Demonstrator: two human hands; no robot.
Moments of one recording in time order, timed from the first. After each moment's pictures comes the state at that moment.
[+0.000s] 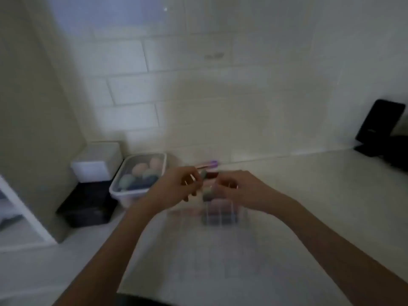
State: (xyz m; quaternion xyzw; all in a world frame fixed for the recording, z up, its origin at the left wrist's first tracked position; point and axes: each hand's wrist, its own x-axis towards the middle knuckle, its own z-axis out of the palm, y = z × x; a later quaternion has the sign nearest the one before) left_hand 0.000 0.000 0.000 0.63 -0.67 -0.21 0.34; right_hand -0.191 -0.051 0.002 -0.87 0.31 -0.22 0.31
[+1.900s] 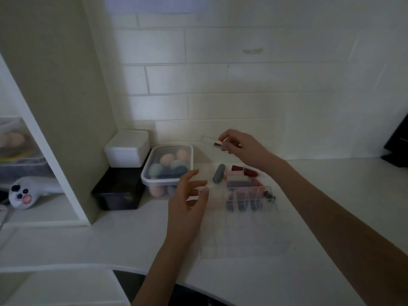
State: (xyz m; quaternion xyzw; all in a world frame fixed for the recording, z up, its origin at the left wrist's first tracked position) left_hand -0.004 0.061 -0.052 0.59 -0.47 -0.15 0.63; right_hand -0.115 -0.121 0.024 -0.88 0.29 -0.29 0.25
